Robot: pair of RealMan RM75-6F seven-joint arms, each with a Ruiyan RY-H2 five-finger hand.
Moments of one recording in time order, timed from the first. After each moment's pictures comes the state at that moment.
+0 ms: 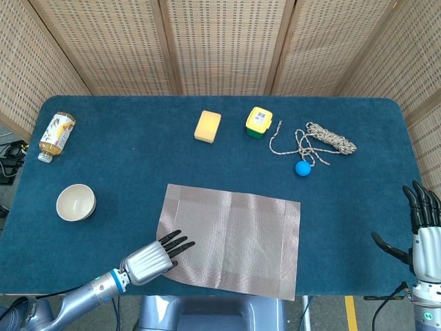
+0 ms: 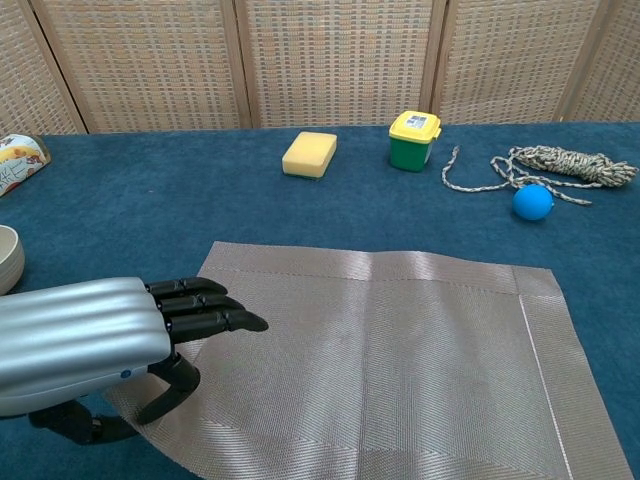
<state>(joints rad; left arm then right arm) -0.68 -1.41 0.26 -1.66 1.74 1.06 0.37 0.04 -1.22 0.16 -1.58 -1.58 1.72 0.18</state>
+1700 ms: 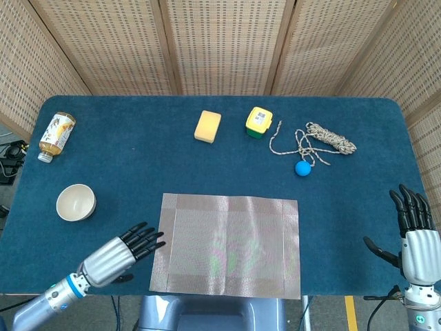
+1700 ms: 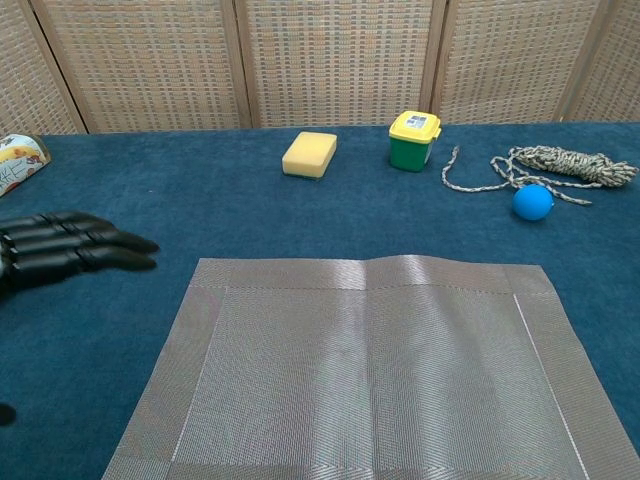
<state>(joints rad) -0.52 -1.22 0.31 -1.62 1.89 1.36 0.10 0.04 -1.23 0.13 -1.59 -1.63 1.72 0.11</state>
